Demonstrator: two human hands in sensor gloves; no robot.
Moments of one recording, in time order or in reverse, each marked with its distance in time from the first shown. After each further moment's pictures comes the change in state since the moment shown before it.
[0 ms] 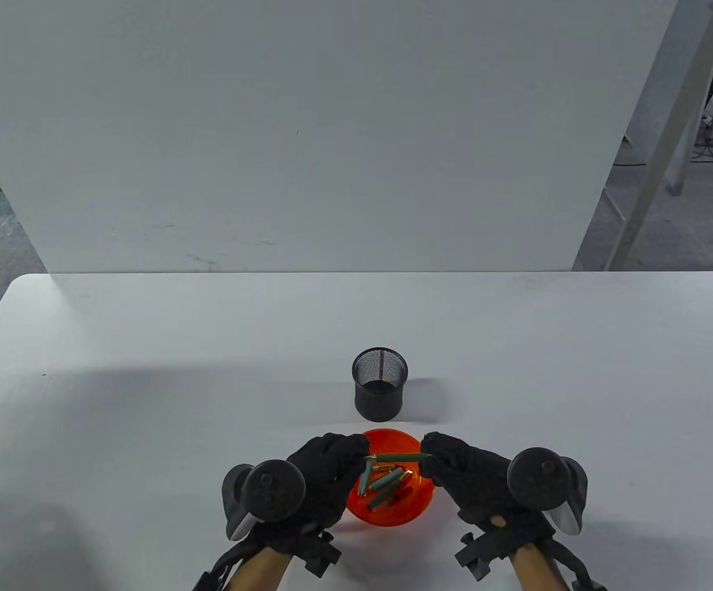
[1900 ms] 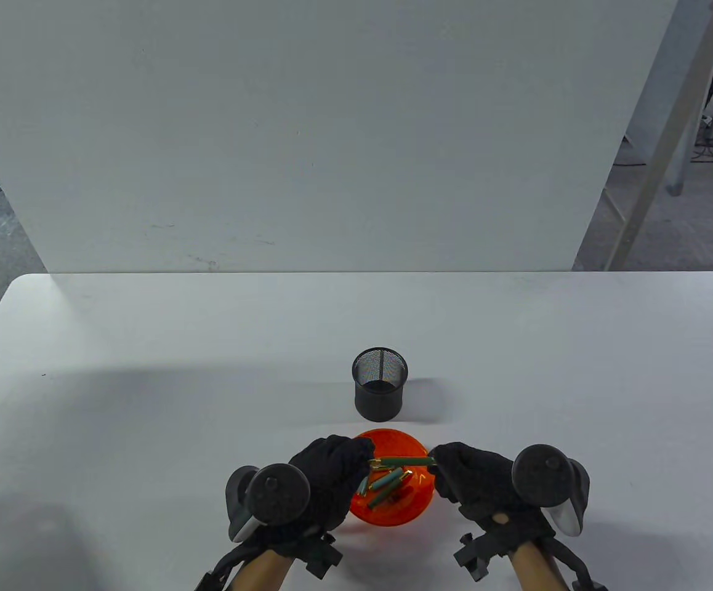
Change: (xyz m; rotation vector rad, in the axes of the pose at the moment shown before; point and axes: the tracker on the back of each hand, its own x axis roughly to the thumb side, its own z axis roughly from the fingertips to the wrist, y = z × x) left_hand 0.003 0.000 0.001 0.009 -0.019 -0.014; right_hand -0.008 0.001 0.000 0.026 0.057 -0.056
